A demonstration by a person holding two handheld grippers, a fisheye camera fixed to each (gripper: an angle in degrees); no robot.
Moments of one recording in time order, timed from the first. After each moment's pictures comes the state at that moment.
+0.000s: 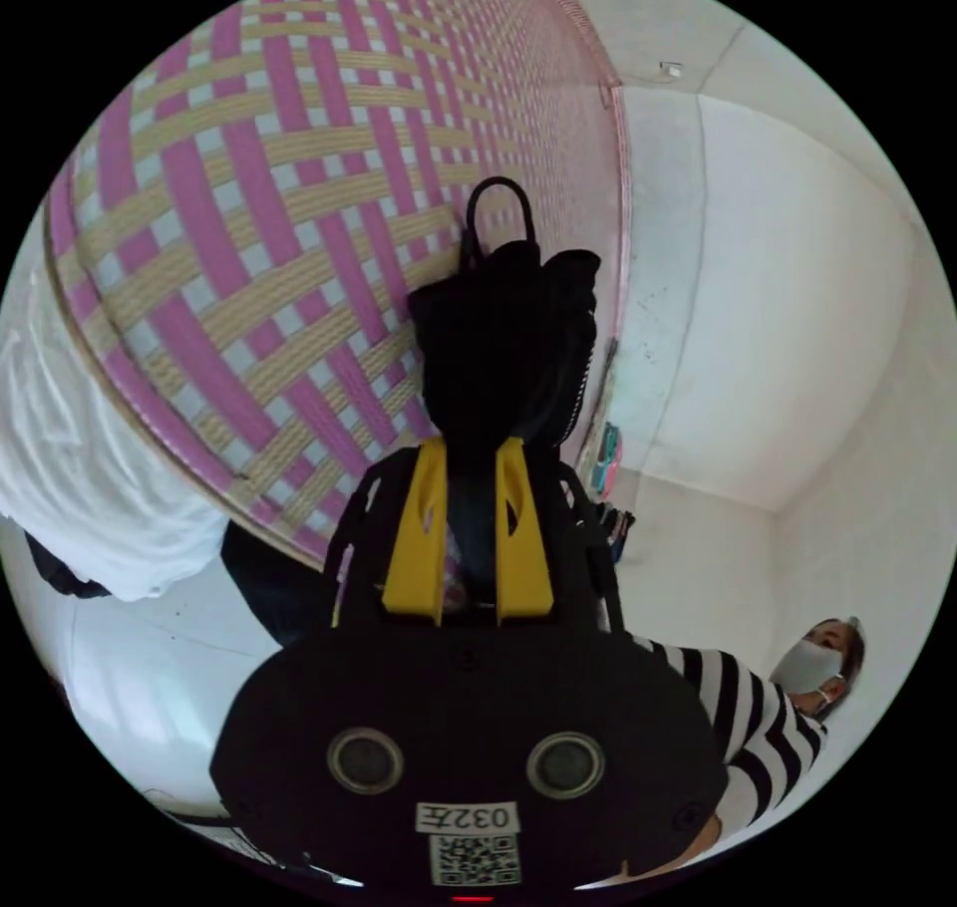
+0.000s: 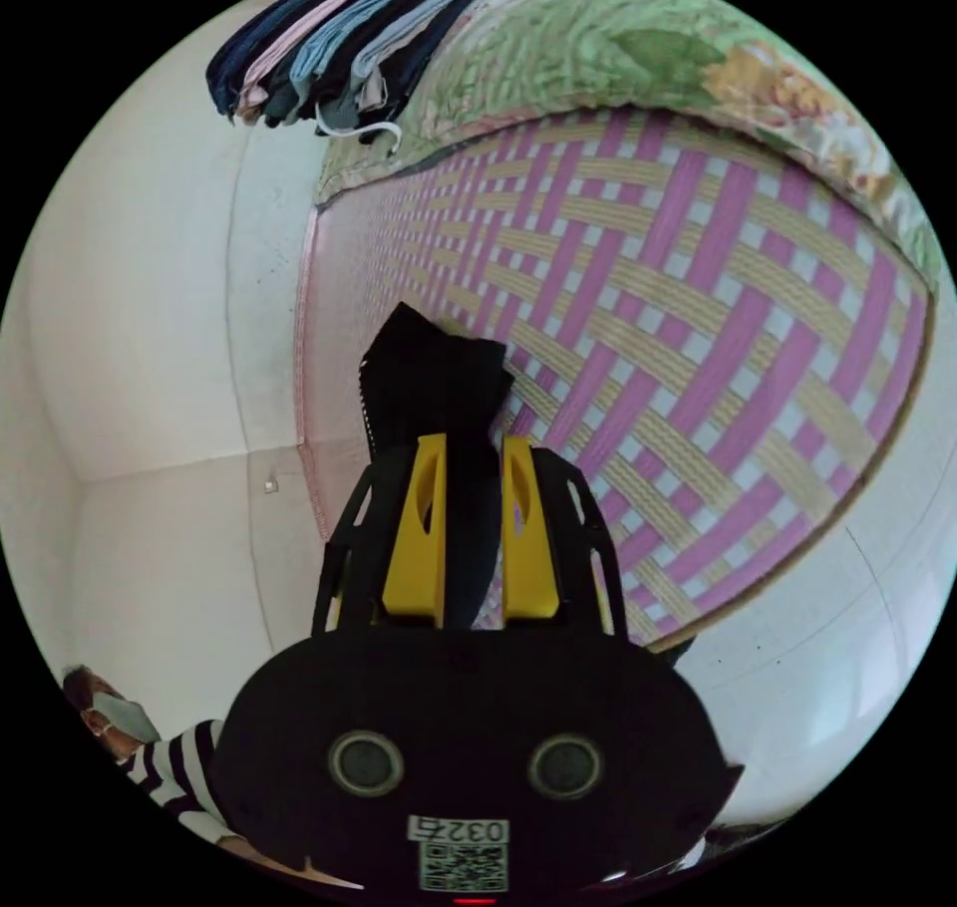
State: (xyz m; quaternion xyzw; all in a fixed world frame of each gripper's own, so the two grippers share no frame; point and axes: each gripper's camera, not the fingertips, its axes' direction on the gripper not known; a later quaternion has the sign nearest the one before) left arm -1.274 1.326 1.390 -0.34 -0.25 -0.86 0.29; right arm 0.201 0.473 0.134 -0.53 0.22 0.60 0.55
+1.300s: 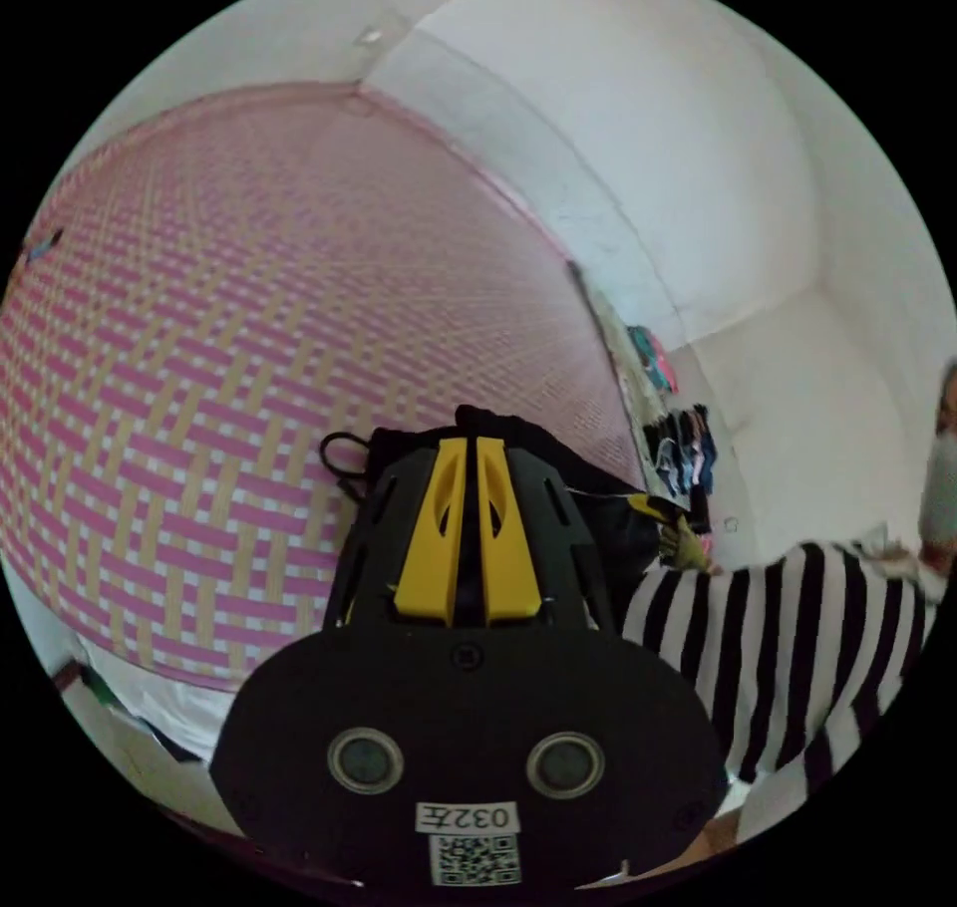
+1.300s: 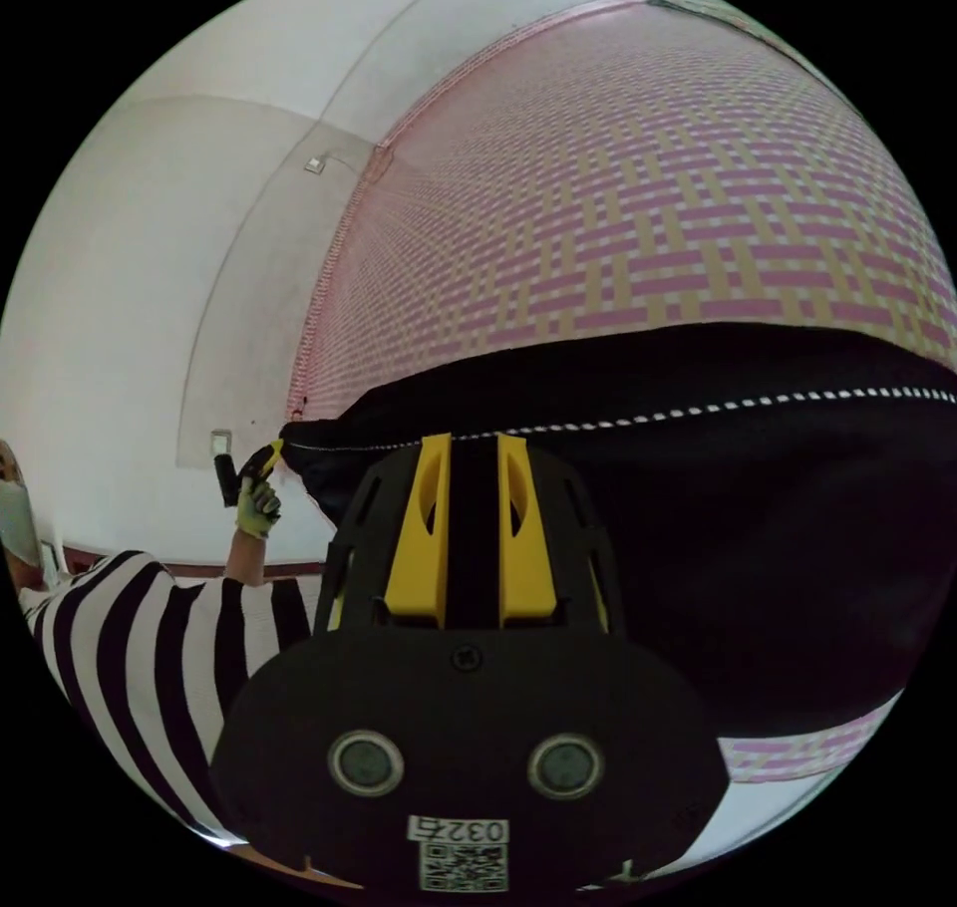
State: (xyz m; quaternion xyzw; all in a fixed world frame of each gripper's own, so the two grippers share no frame) left arm -1.395 1.215 1.498 -0.51 -0.16 -0.69 0.48; right arm -0.032 0.445 0.427 -0.74 -0.13 0.35 0.56
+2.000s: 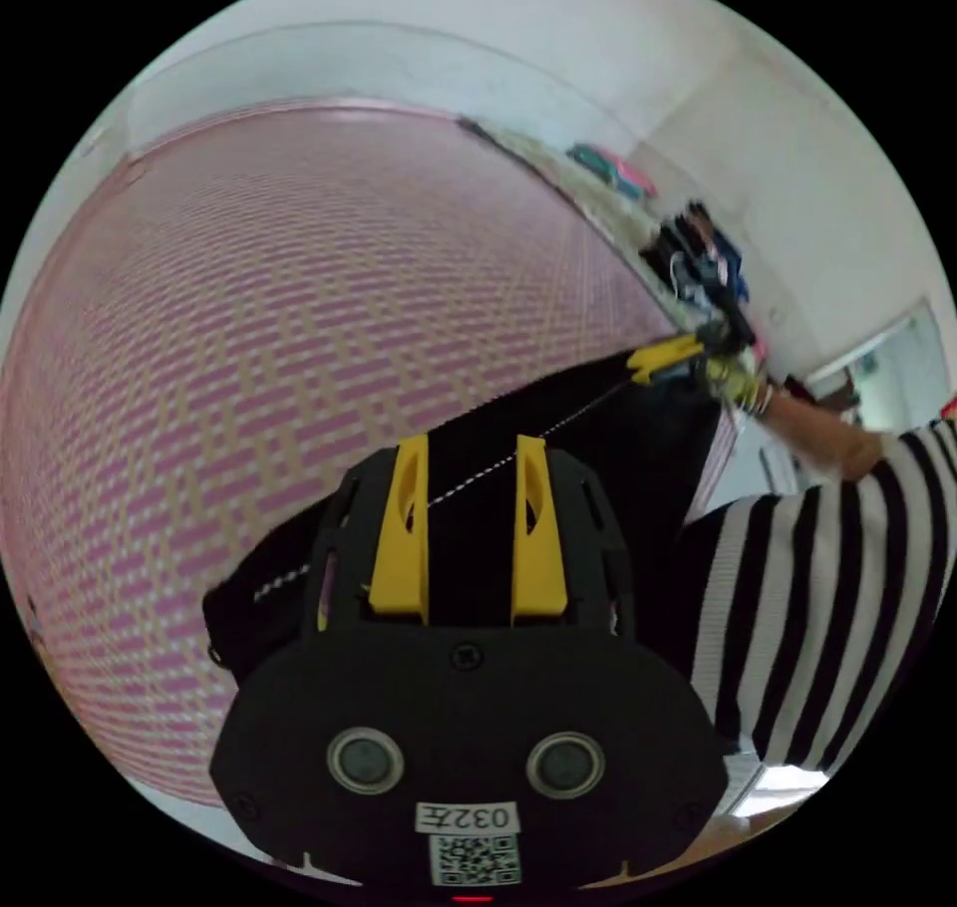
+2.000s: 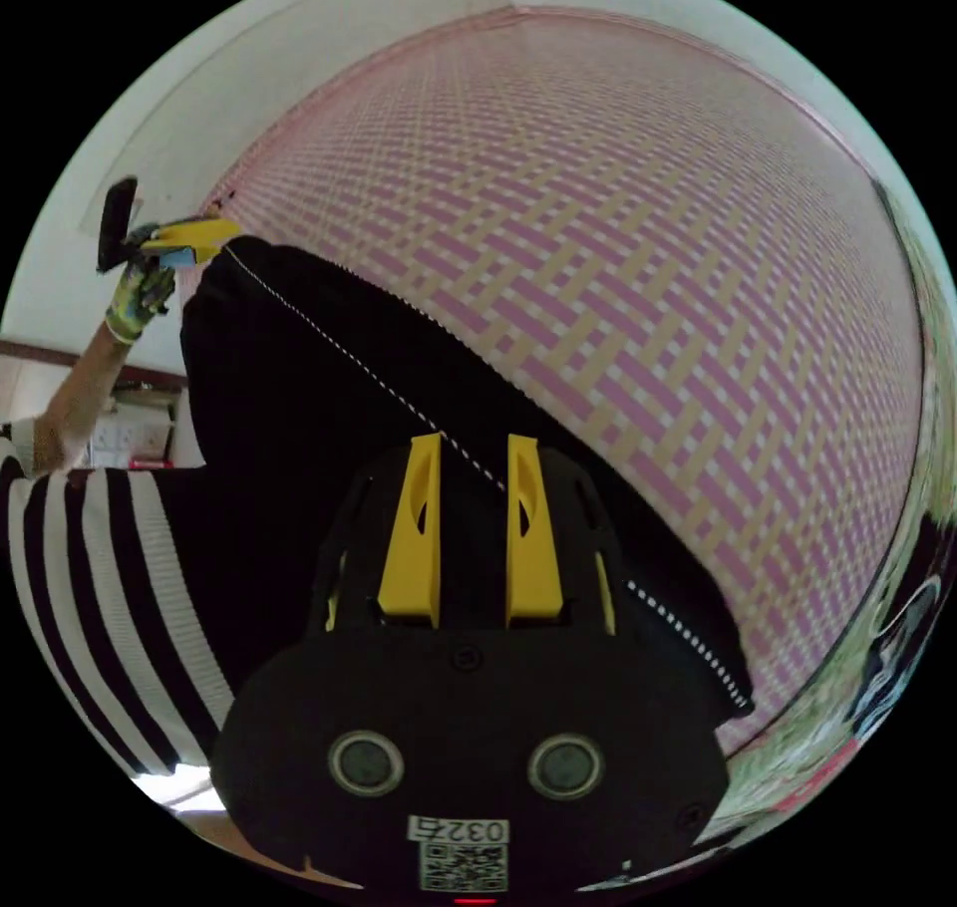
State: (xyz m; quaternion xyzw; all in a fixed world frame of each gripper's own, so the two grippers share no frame) left arm -1.393 1.189 1.808 -0.67 0.09 -0.47 0.56; right arm -0.051 0.454 0.583 -0.83 -0.25 0.00 0.51
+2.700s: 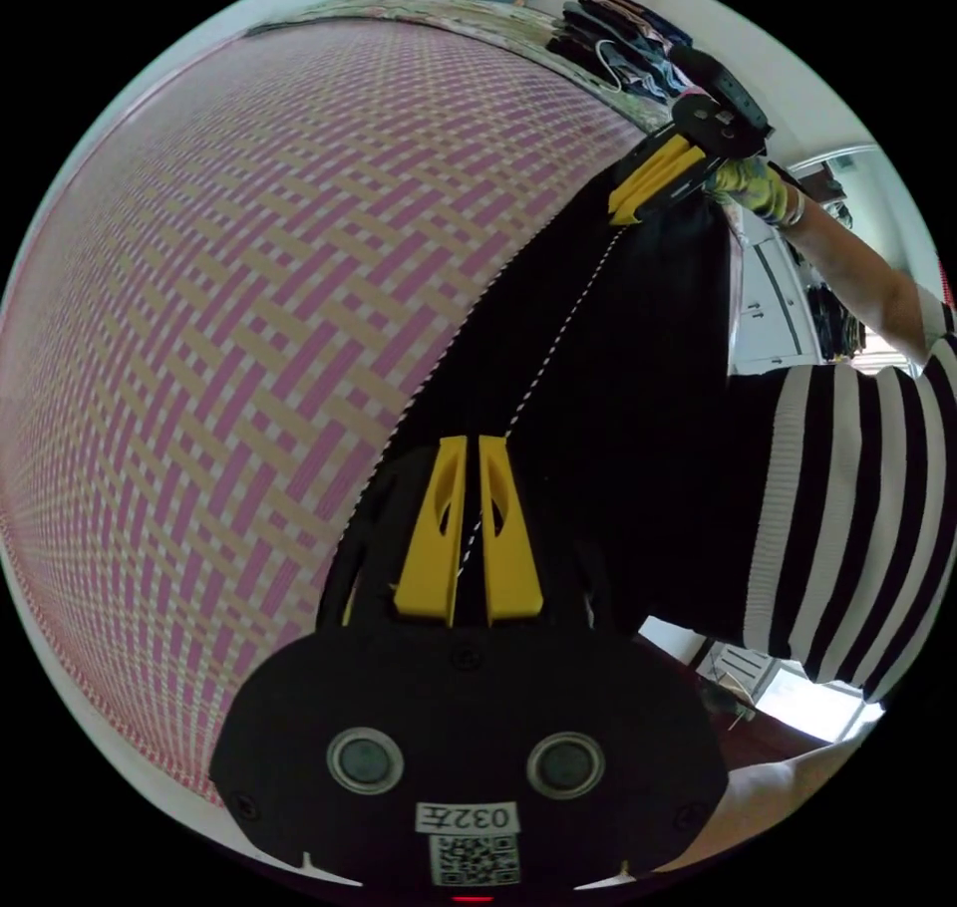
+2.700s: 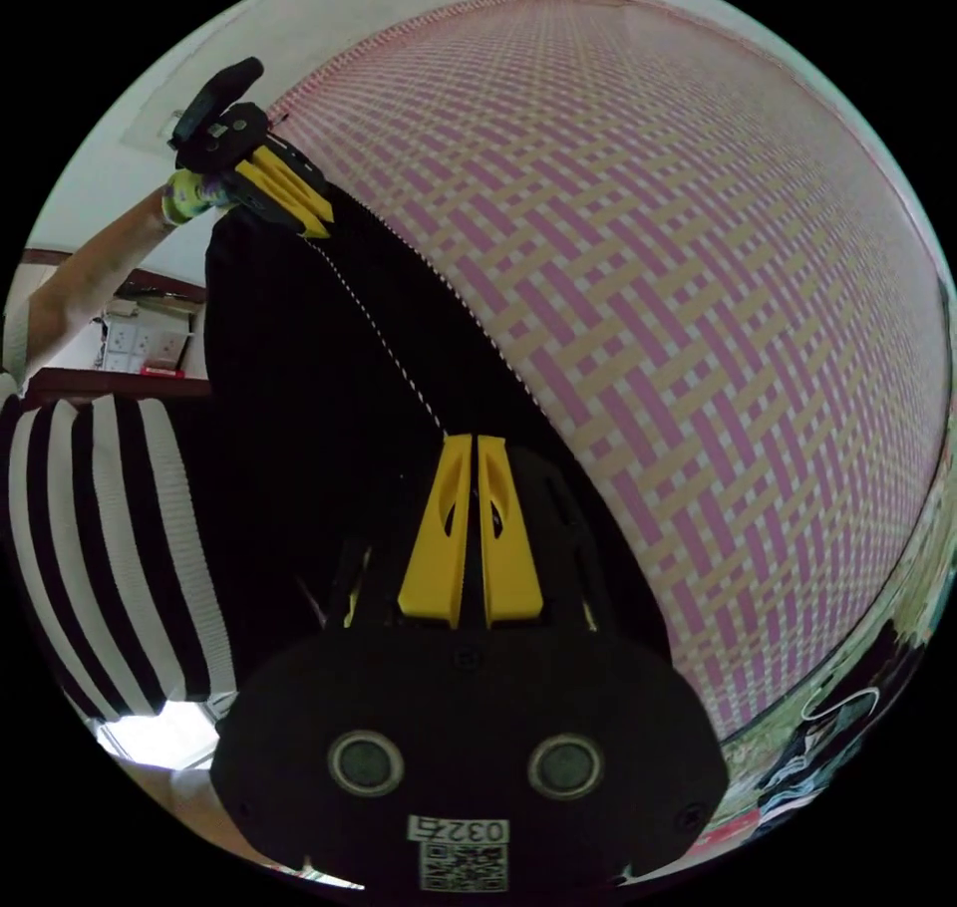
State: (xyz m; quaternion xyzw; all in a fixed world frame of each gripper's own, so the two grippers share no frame) left arm -1.371 1.175 1.957 -0.74 0.31 -0.35 0.49; right arm -0.039 0.465 0.638 -0.82 -0.33 -0.05 0.46
